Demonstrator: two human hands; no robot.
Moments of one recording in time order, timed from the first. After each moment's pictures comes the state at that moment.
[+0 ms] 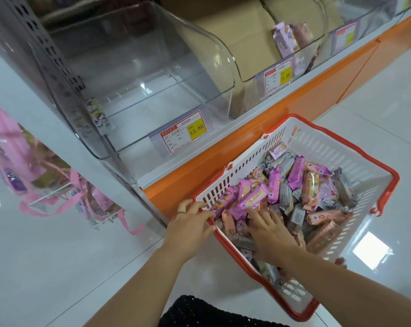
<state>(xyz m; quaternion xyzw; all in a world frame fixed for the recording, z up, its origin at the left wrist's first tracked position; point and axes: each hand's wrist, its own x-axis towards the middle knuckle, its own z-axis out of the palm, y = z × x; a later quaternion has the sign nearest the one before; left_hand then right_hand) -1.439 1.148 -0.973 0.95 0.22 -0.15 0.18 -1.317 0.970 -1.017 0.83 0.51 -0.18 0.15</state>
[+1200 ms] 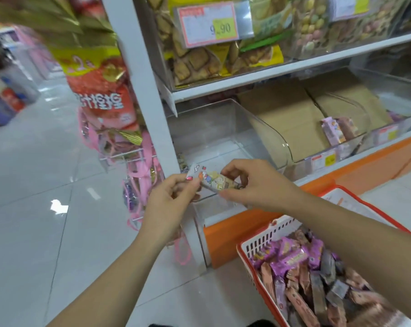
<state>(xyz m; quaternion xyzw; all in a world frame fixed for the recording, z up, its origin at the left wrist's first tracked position) -1.499 1.206 -0.752 0.68 0.34 0.34 0.55 -1.331 1.112 -0.726 0.71 0.56 -0.21 -0.36</state>
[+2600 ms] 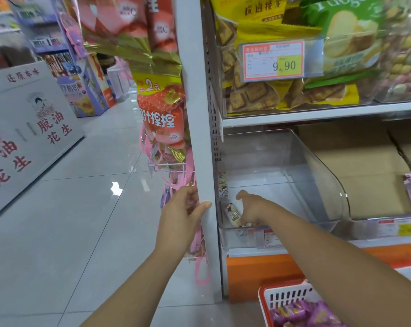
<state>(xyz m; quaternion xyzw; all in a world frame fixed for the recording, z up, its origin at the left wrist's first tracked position) -1.504 1.224 -0.763 0.70 0.49 0.40 0.33 -1.317 1.240 -0.782 0.75 0.57 -0.33 0.00</state>
